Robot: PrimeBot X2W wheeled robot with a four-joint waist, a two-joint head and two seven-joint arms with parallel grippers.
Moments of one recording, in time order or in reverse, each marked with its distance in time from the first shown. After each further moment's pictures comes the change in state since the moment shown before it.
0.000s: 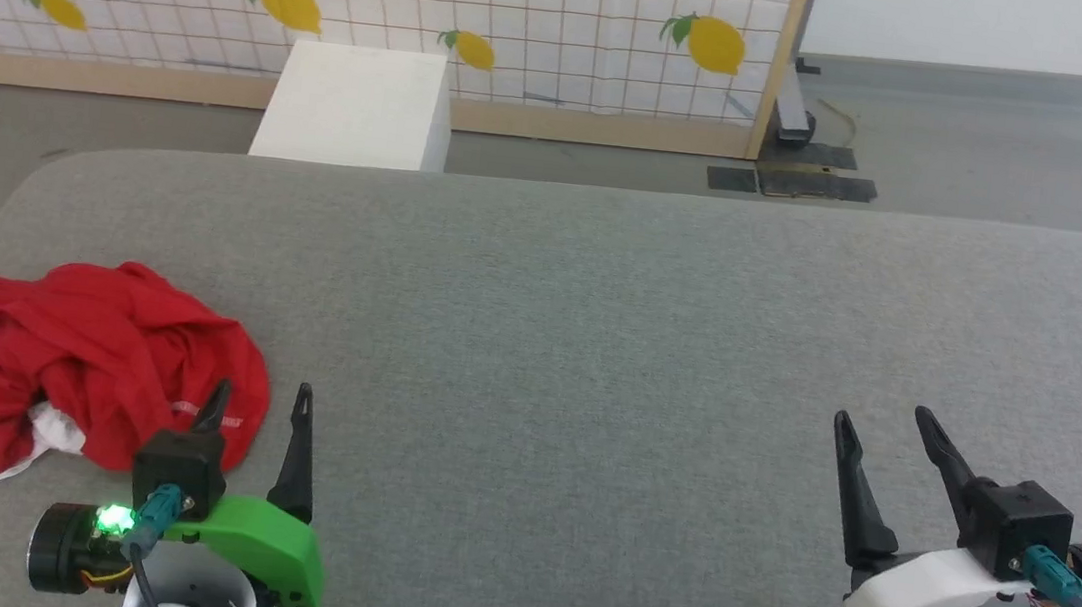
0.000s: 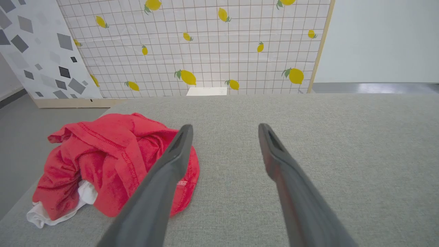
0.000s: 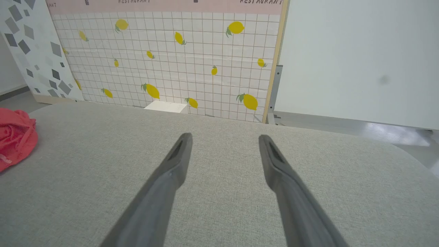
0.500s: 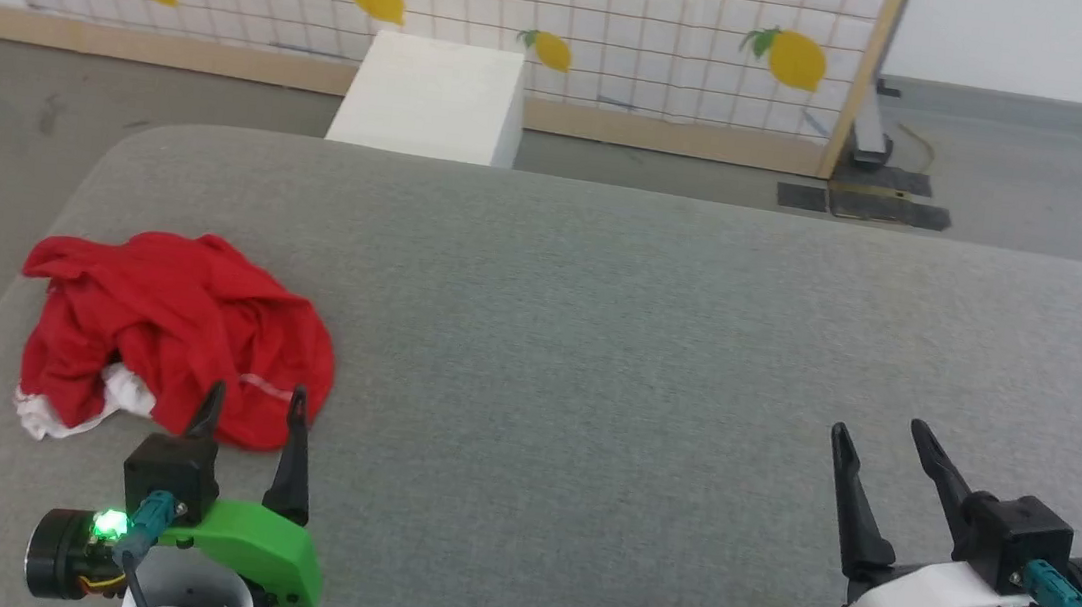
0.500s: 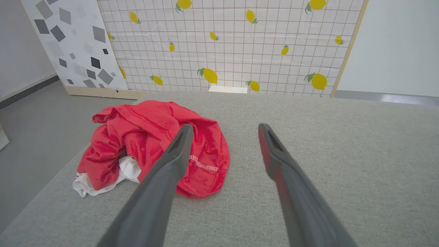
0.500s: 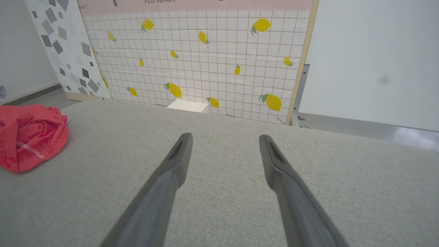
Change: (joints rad) left arm 0.002 0.001 0.002 0.013 -0.021 0.009 -0.031; right arm 0.013 0.000 0.002 0.025 0.028 0.000 -0.031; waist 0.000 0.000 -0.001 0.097
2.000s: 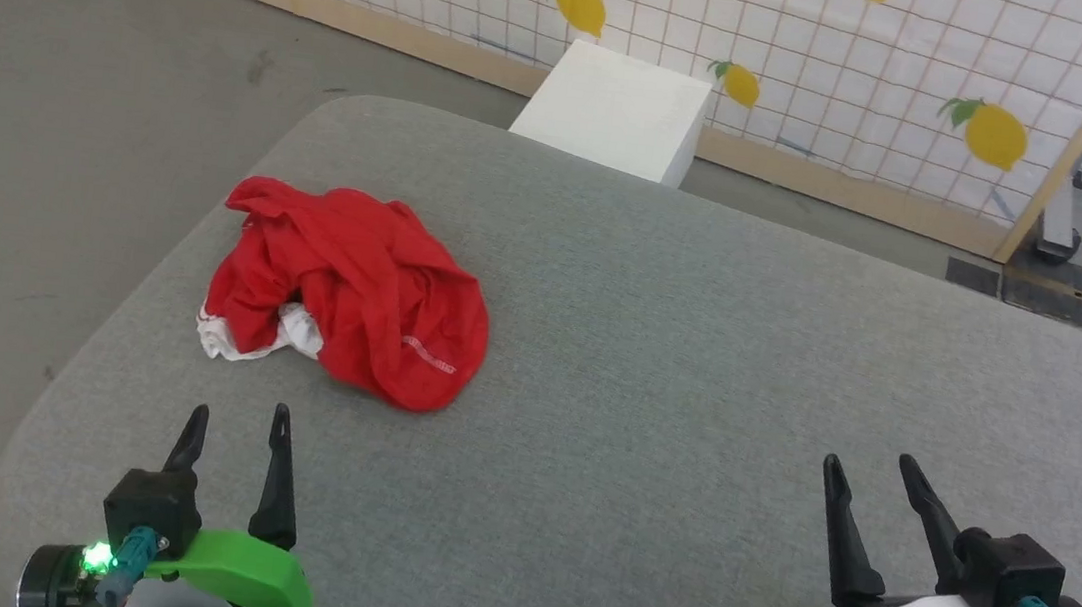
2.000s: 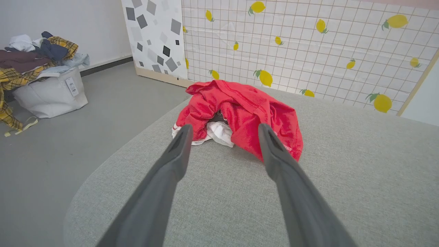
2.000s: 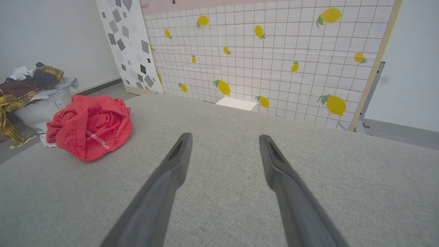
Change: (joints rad) left arm 0.030 0.010 -0.005 0.044 -0.057 0.031 -0.092; right arm 0.023 0.000 0.015 0.087 0.064 0.000 -0.092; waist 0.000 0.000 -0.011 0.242
